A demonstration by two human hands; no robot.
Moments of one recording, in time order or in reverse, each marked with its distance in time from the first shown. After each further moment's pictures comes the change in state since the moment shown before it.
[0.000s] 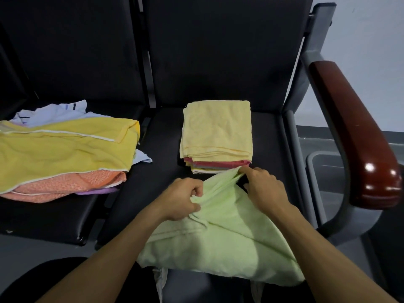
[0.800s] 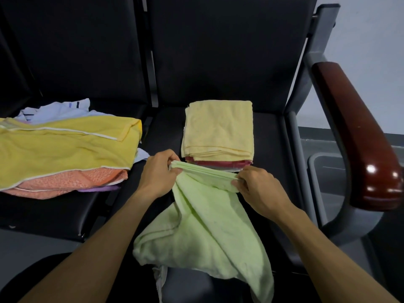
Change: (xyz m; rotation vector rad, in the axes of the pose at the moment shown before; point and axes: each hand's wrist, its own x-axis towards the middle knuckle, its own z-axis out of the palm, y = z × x) left_hand 0.009 -0.008 -0.035 -0.116 0.512 -0.151; right_hand -0.009 -0.005 -0.015 0.148 0.040 -0.222
